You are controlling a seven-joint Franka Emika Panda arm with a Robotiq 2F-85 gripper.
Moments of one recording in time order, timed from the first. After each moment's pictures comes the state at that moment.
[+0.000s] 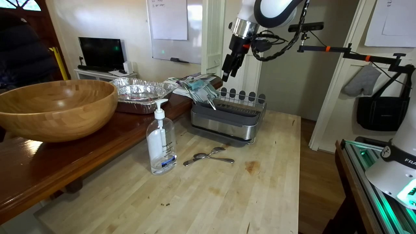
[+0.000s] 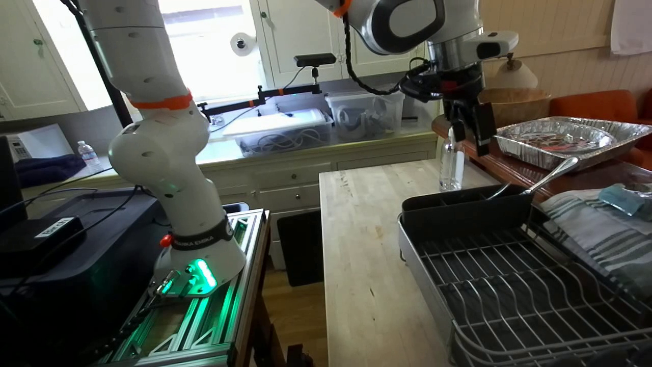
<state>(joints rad) -0.01 0.02 -0.08 -2.15 -0.02 2.44 -0.03</state>
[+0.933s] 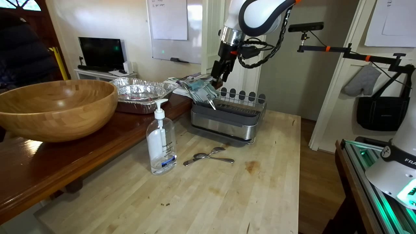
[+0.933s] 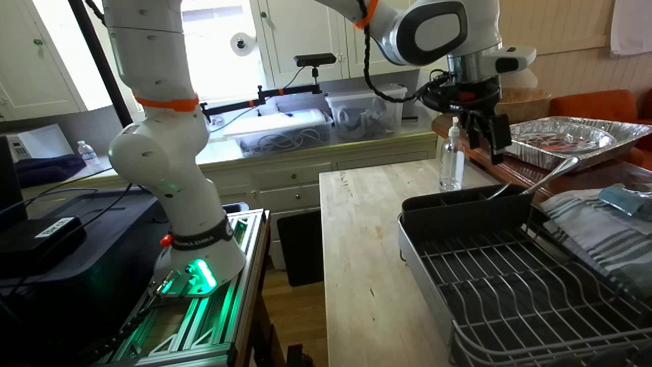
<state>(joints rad) -0.01 0.16 -0.06 -2.03 -0.02 2.45 0.01</state>
